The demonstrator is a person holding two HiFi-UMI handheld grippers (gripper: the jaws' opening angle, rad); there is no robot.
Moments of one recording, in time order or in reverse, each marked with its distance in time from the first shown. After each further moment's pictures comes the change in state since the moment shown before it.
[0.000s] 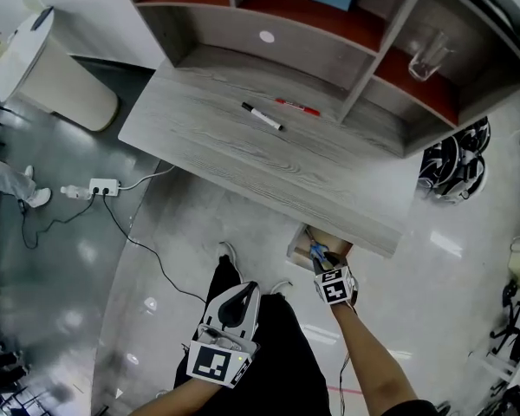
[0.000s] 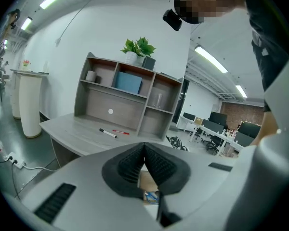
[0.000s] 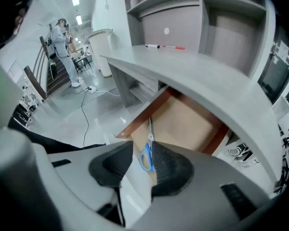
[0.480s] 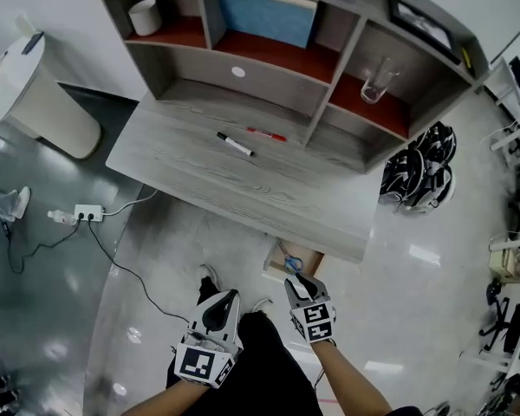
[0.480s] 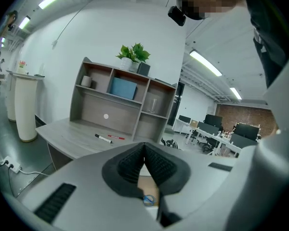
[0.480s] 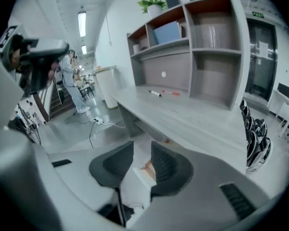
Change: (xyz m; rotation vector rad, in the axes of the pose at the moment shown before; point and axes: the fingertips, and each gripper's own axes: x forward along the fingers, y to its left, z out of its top) left arm -0.015 -0.011 0.016 0.027 -0.038 -0.058; right arm -0.135 0.052 0.071 0.090 -0.337 0.002
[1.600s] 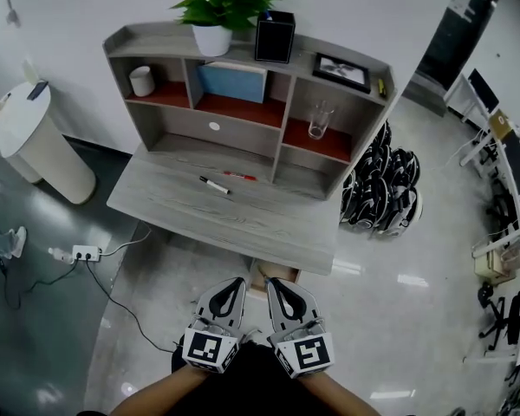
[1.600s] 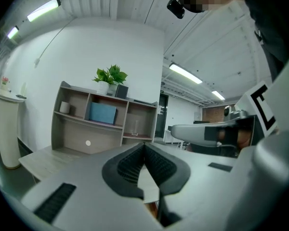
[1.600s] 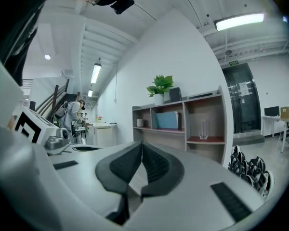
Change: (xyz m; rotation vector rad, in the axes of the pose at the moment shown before) left arm 0.002 -0.078 0.091 0.155 -0.195 -0.131; right arm -0.225 0.070 0.228 -0.083 -0.687 -0.109
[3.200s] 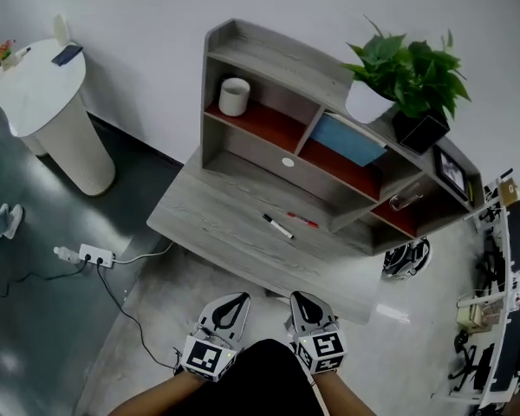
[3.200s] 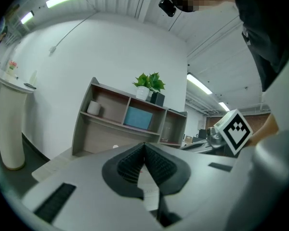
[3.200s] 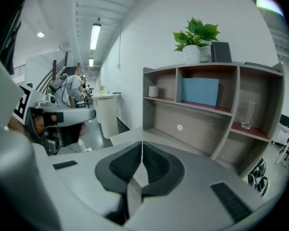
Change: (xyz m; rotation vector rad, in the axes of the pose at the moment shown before) left arm -0.029 0.283 0.023 -0.111 -0.018 -0.004; right arm 0.240 0.090 -0.064 -0.056 0.406 0.040
